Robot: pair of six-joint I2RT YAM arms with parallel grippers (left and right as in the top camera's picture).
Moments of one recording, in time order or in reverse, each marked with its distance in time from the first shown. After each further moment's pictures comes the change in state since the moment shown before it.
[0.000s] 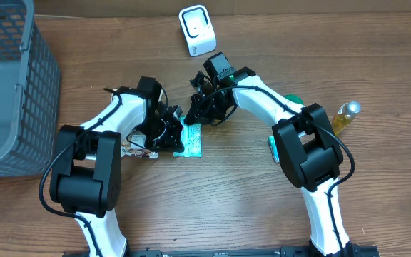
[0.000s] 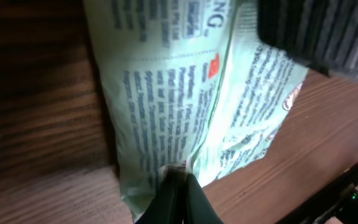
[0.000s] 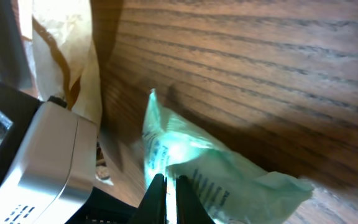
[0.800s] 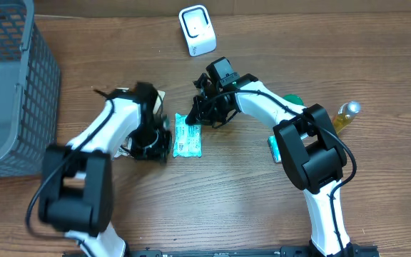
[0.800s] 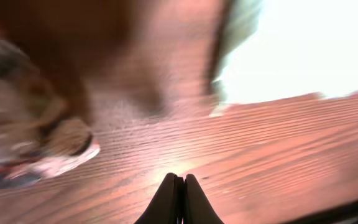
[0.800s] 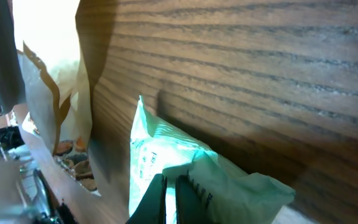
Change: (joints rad) left arm 0.000 -0.174 -0.022 -0.172 -0.244 -0.051; right arm -0.006 -0.029 -0.101 0.132 -0.003 0.056
